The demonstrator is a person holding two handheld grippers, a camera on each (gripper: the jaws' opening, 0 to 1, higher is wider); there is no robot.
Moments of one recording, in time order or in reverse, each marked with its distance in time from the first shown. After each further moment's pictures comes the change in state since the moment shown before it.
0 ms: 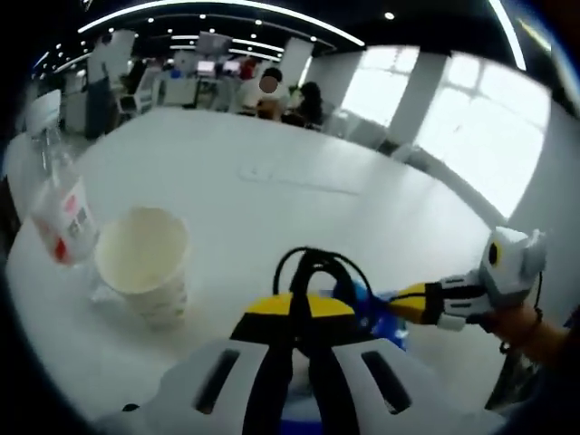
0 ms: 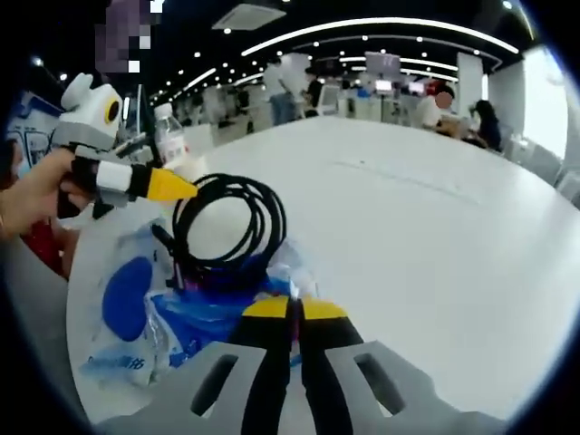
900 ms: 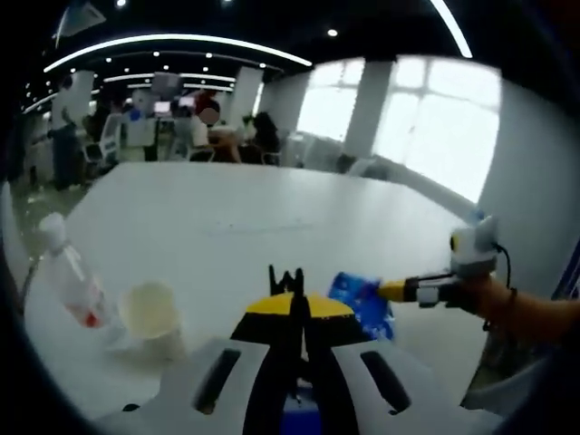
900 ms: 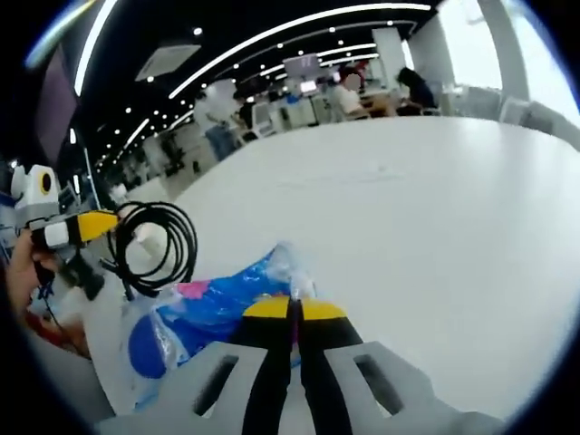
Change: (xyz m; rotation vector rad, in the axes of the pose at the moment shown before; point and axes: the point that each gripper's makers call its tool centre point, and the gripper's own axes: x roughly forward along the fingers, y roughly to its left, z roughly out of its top) left arm -0.054 -0.041 0.044 0.098 -0.078 -0.115; right arm -0.066 -0.049 0.012 0.335 -0.080 -0.183
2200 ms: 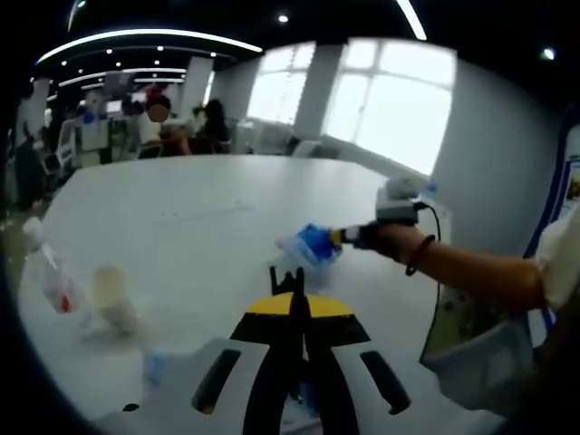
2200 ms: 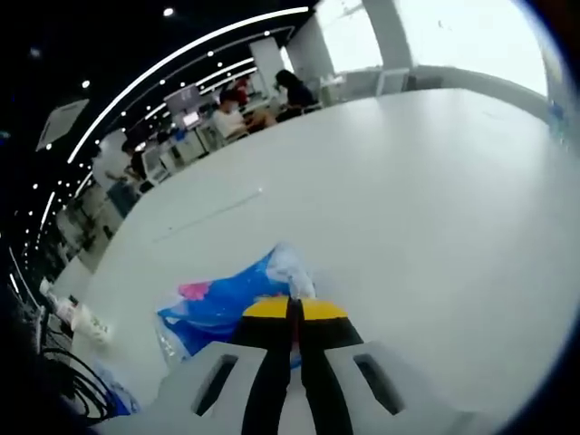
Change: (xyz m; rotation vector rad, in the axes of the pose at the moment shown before) left arm -0.044 -0.082 -0.026 0.090 0.082 -0.215; right arm -0.033 -0.122 -0.002 0.348 -0.066 -0.460
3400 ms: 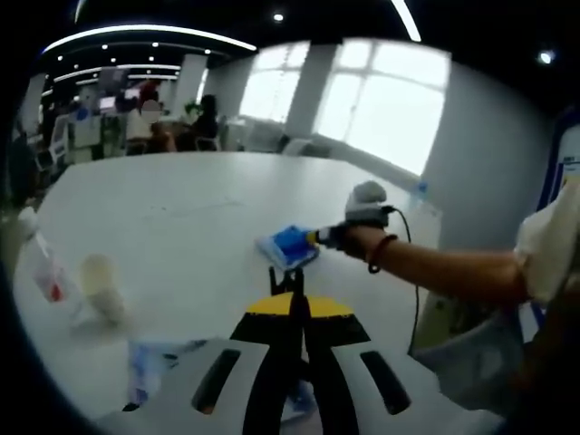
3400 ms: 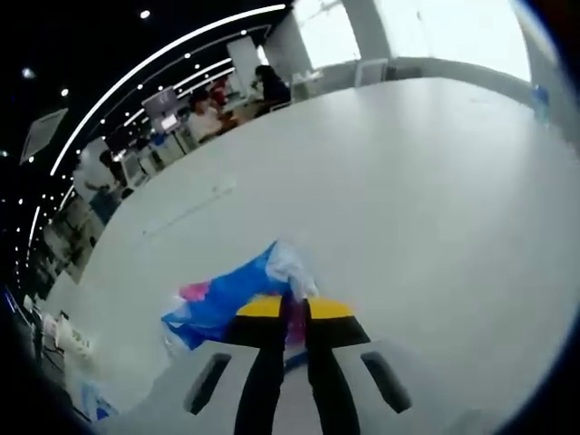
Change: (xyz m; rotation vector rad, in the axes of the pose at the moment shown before) left arm -0.008 -0.015 -0.008 -0.013 0.006 -0.044; right arm 0.026 -0.013 -0.013 0.047 0.014 -0.061
